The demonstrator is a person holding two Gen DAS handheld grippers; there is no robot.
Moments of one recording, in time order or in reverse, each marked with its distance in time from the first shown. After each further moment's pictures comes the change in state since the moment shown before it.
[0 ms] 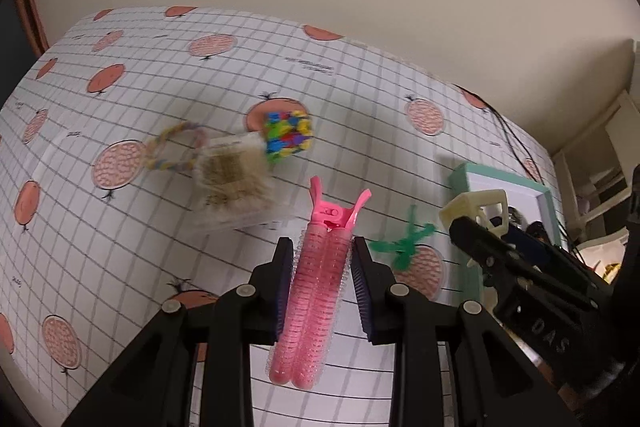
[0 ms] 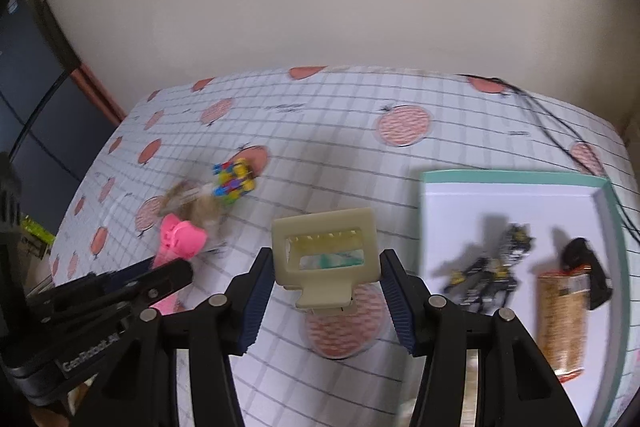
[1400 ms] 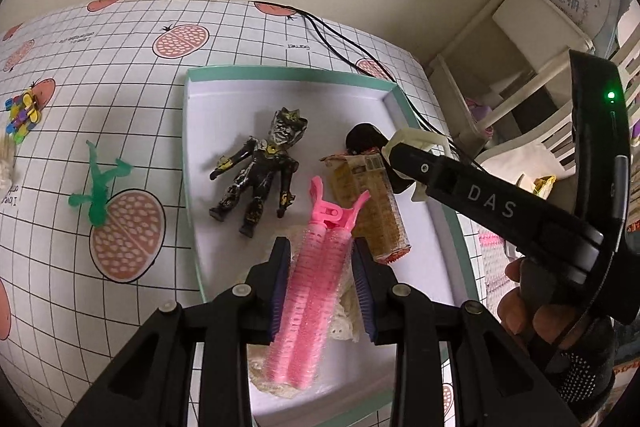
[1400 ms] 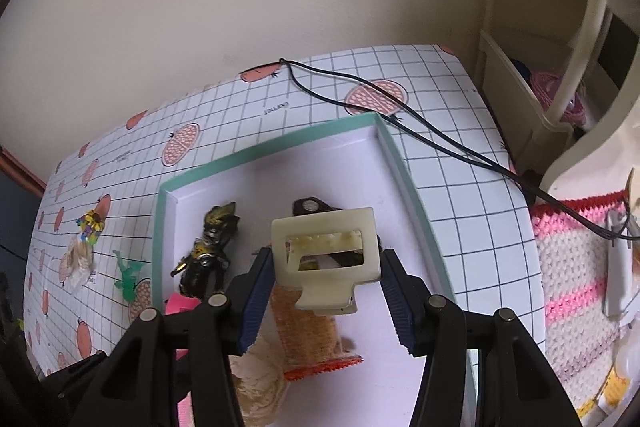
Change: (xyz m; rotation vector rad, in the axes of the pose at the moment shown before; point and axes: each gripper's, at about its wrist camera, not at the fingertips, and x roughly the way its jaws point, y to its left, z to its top) left arm 0.040 -0.184 -0.059 0.225 0.138 -0.318; right arm -0.053 -0.186 -0.035 0.295 0.010 -0.228
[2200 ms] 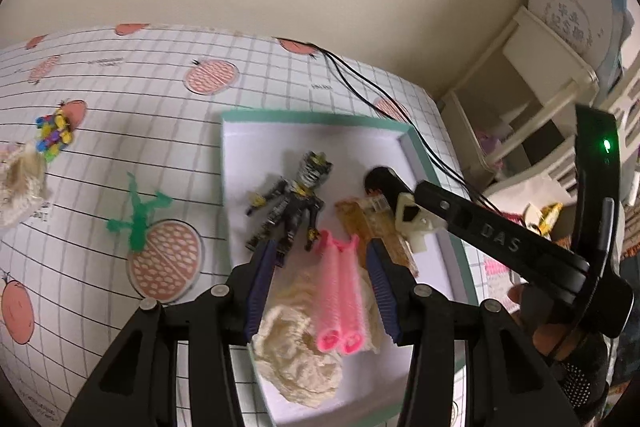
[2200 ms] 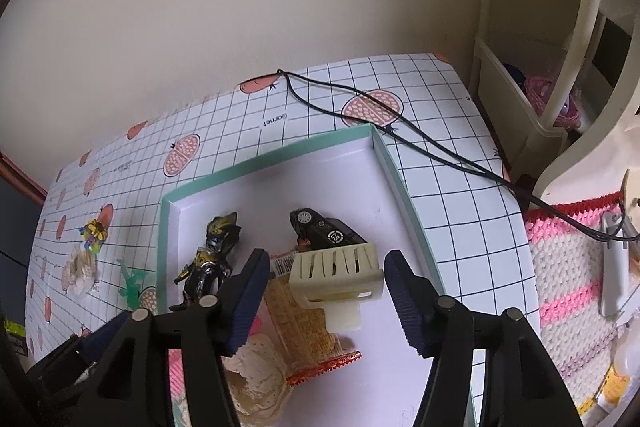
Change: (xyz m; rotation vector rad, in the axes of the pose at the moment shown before) left arm -0.025 0.014 0.011 -0.035 -0.110 0.056; right arm -0.009 -0.001 0.005 0.010 -0.033 0.000
